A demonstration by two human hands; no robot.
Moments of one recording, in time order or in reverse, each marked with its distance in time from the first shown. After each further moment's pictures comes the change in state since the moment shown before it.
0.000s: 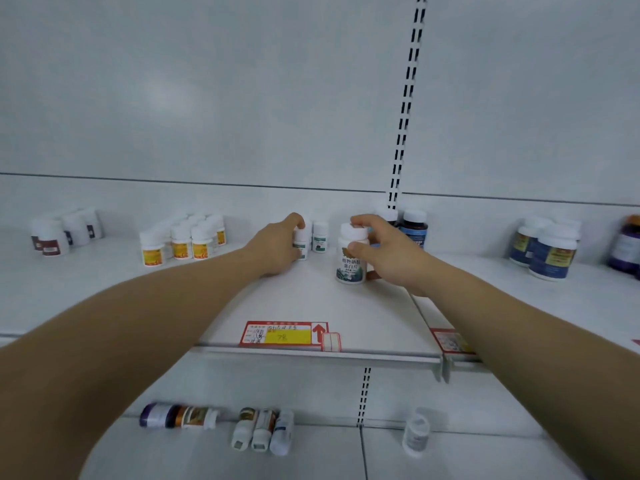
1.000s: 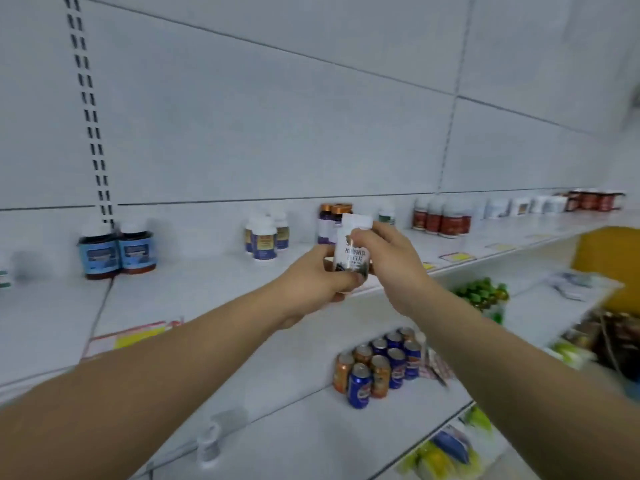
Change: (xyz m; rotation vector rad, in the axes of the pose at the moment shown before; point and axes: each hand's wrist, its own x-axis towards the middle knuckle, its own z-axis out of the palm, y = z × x) left_hand -0.108 0.408 0.122 -1.011 -0.603 0.336; right_hand -0.249 0.071 -0.258 0.193 0.780 0.119
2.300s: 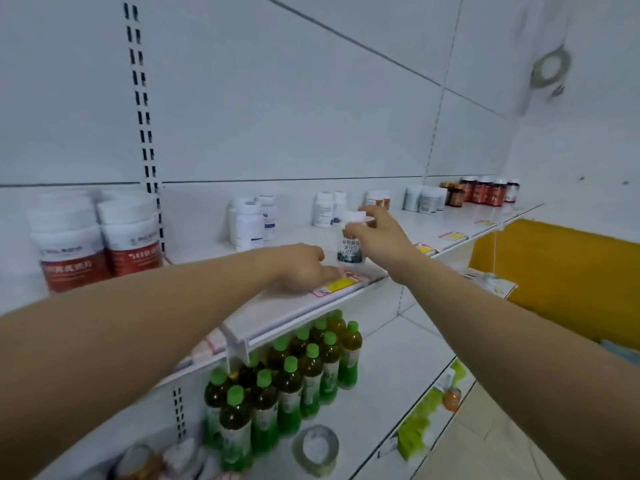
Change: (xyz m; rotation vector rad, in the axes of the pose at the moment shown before) left_hand 0.638 0.005 0.476 1.004 -0.323 -0.086; right_hand 0.469 0.249 -0.602 -0.304 0.098 0.086
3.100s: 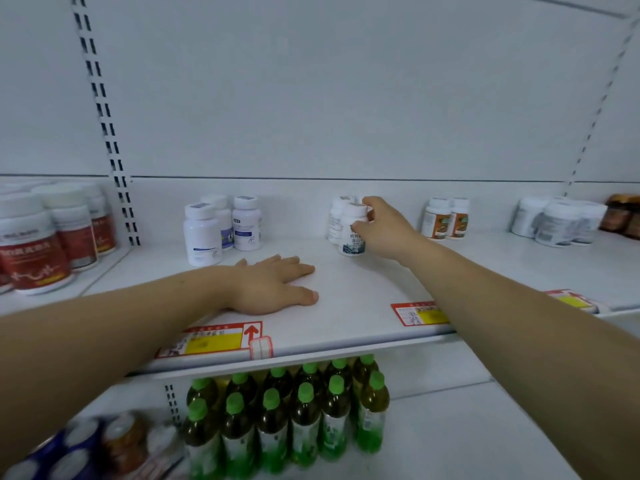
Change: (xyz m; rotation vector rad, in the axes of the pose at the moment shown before) left_hand 0.108 0.031 0.018 0.001 -0.006 -0.430; right_hand 0.225 0.088 -0.027 -0.280 -0.441 -0.273
